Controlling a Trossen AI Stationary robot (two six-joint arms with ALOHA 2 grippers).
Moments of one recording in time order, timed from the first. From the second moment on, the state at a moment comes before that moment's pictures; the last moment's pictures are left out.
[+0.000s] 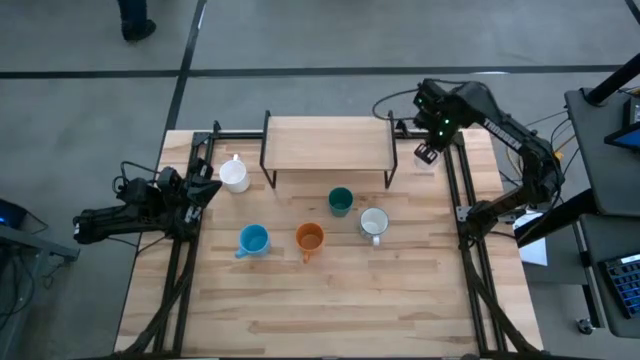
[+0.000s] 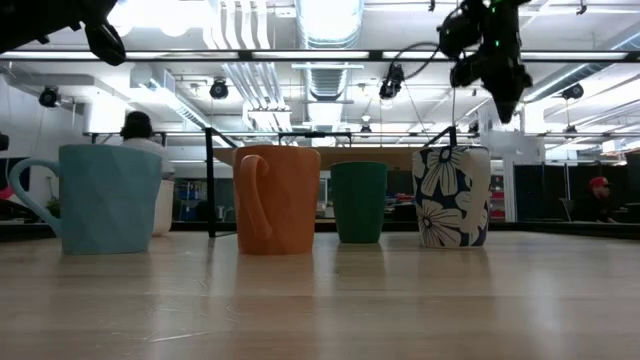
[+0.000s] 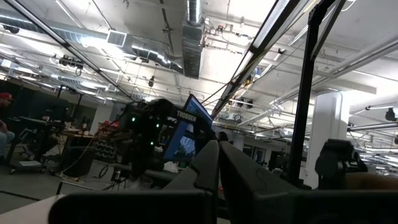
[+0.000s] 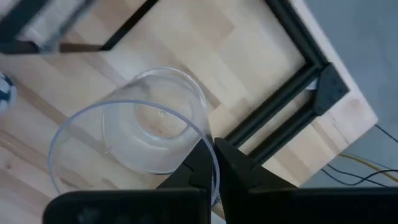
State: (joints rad) left arm 0.10 0.06 0.18 0.35 0.00 -0.26; right arm -0.82 1.45 1.50 -1.53 0.11 -0.10
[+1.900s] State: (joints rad) left arm 0.10 0.06 0.11 0.38 0.01 -0.36; right arm -0.71 1.89 2.16 -1.57 0.03 -0.19
